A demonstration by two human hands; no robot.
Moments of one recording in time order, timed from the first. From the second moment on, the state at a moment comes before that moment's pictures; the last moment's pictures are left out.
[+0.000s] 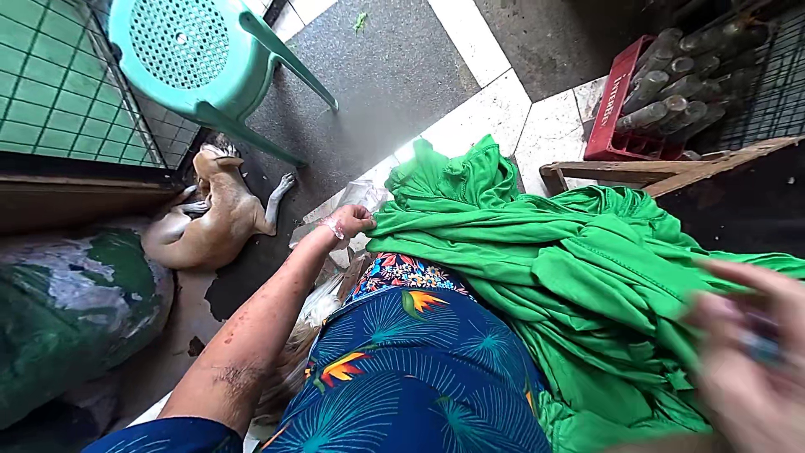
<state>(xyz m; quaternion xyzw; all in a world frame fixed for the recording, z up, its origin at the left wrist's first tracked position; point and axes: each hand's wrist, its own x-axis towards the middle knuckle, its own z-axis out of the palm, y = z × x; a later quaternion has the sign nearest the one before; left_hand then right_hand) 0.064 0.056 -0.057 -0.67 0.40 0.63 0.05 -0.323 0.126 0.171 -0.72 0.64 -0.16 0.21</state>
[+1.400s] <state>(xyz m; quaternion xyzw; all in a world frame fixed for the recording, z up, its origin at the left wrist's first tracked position) -0.021 0.060 -0.031 -0.63 0.33 0.65 -0.27 -0.208 0.091 0.029 -0.77 0.55 -0.04 0.33</state>
